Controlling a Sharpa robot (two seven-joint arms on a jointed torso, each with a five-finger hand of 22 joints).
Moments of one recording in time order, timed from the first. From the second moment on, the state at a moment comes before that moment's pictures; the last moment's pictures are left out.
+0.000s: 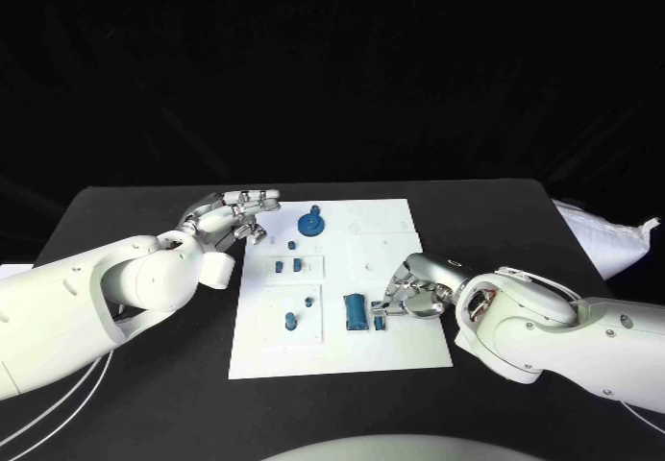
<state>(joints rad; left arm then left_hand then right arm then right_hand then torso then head) 1.17 -0.82 -0.01 1.50 0.08 -0.19 0.26 1.39 -0.12 0.43 -0.06 0.12 1.08 0.16 0.11 0.07 1.16 0.08 0.26 0.14 1.36 0.00 1.24 0.85 0.13 1.32 0.09 0.79 1.16 1.02 -1.09 -0.06 1.95 -1.41 -0.39 -0.46 1.24 -0.04 -0.09 0.19 0.19 1.21 0.05 0.16 0.36 1.45 -0.03 1.12 1.31 1.46 -0.09 1.46 1.31 0.06 1.46 0.02 1.44 1.31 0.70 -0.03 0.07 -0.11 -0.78</state>
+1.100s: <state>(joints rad) 1.17 -0.82 -0.01 1.50 0.08 -0.19 0.25 1.39 -0.12 0.43 -0.06 0.12 1.08 0.16 0.11 0.07 1.16 0.08 0.26 0.14 1.36 0.00 1.24 0.84 0.13 1.32 0.09 0.79 1.16 1.02 -1.02 -0.06 1.93 -1.50 -0.31 -0.51 1.26 -0.03 -0.11 0.18 0.17 1.21 0.05 0.16 0.36 1.45 -0.03 1.12 1.31 1.46 -0.09 1.46 1.31 0.06 1.46 0.02 1.44 1.31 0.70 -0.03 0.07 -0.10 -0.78</state>
